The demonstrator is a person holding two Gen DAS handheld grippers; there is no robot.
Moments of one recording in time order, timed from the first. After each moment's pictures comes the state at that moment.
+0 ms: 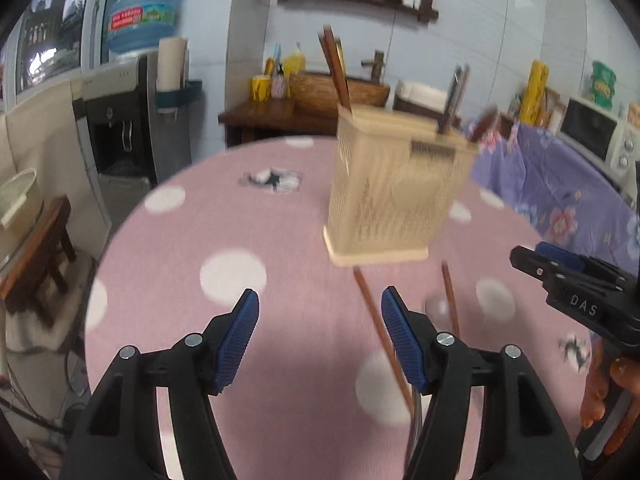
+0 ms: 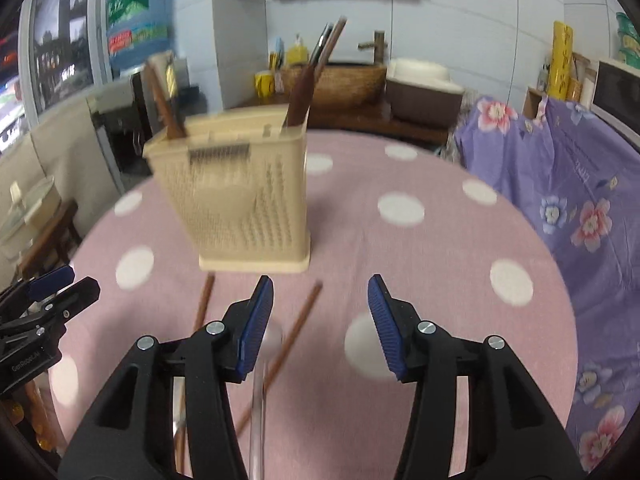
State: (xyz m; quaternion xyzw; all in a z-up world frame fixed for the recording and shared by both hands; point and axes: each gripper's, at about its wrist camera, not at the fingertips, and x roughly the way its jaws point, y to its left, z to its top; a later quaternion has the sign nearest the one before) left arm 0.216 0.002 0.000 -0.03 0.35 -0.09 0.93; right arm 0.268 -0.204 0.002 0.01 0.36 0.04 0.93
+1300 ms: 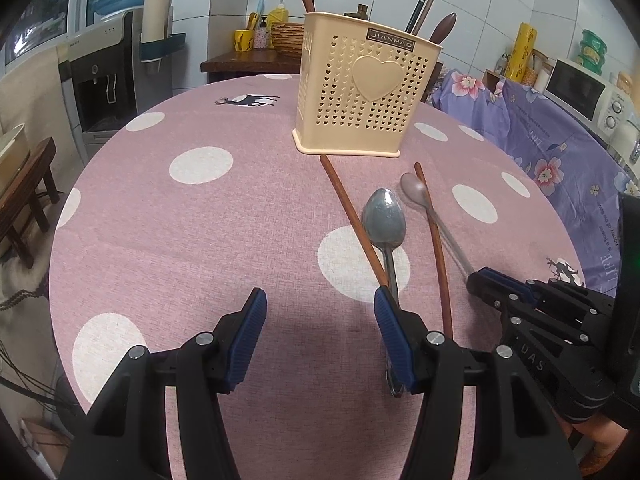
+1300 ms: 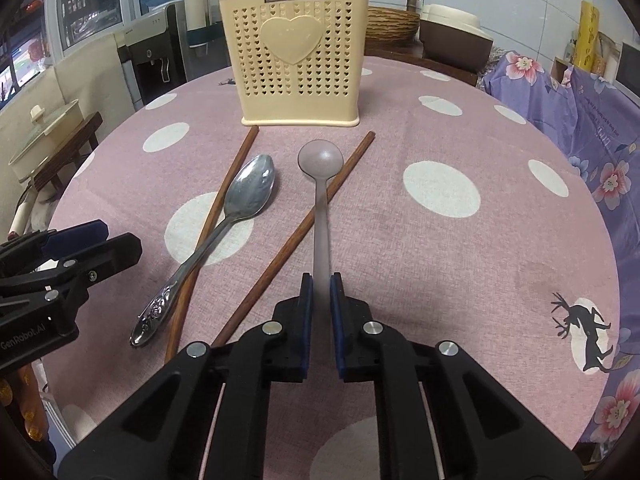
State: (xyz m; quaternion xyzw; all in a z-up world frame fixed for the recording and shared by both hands) left arm 0.169 -0.015 -0.052 -0.03 0.40 -0.11 0.91; right arm 0.207 -0.182 -0.065 -0.01 0.40 0.07 0.91
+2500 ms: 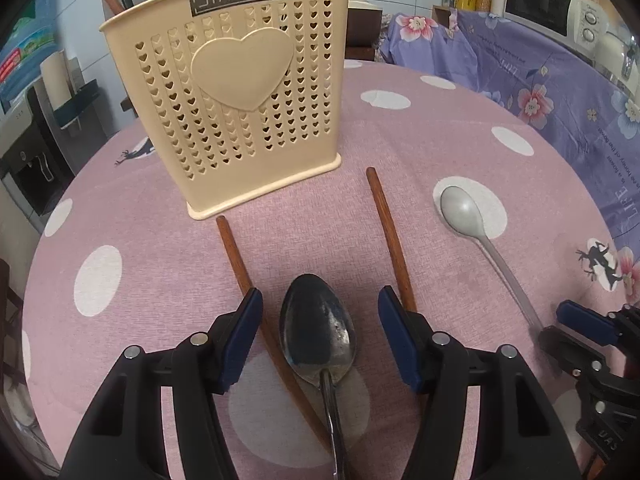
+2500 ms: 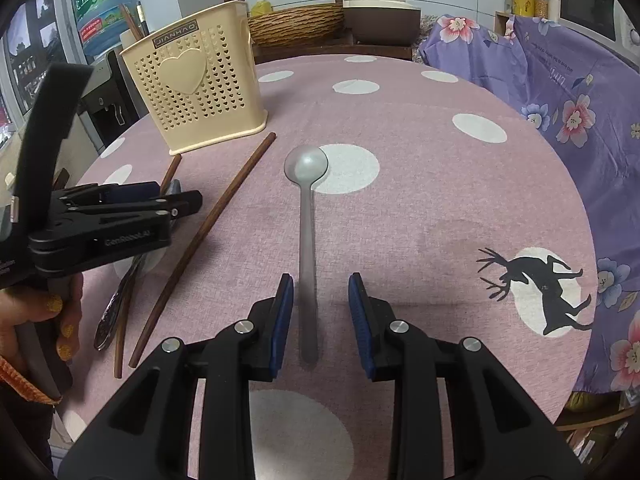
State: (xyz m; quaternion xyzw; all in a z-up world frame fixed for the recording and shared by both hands) left arm 0.259 -0.098 -0.062 0.11 0.42 -0.17 0.88; right arm 0.197 -0.250 -0.068 0.07 0.41 0.01 0.91
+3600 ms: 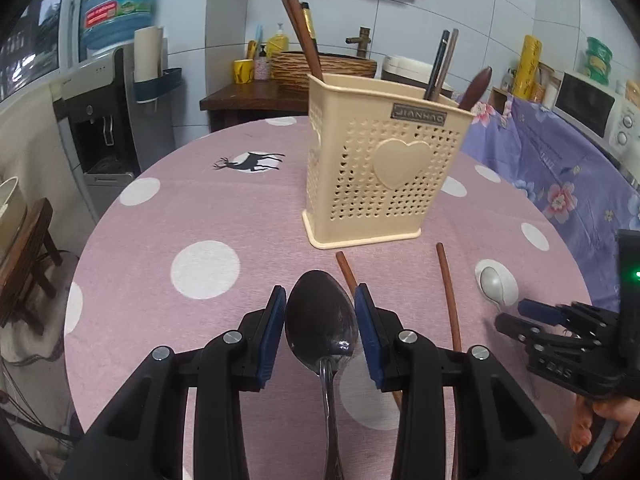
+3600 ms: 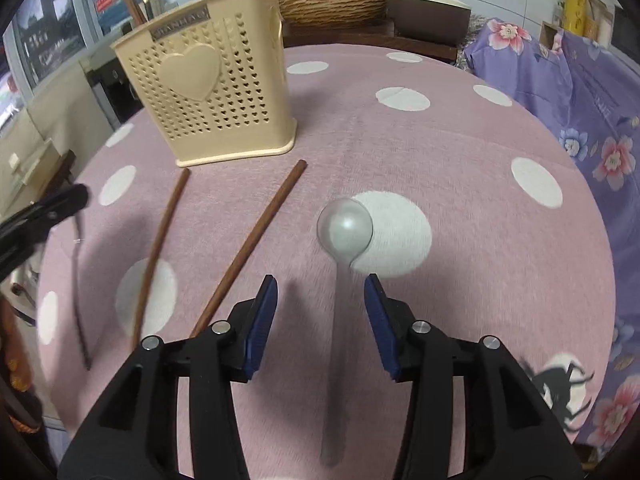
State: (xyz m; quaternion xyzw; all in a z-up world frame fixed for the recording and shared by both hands) left arm 0.238 -0.013 -0.006 -0.01 0.36 -0.10 0.93; right arm 0.287 -0.234 -0.058 0.02 0.46 0.04 0.89
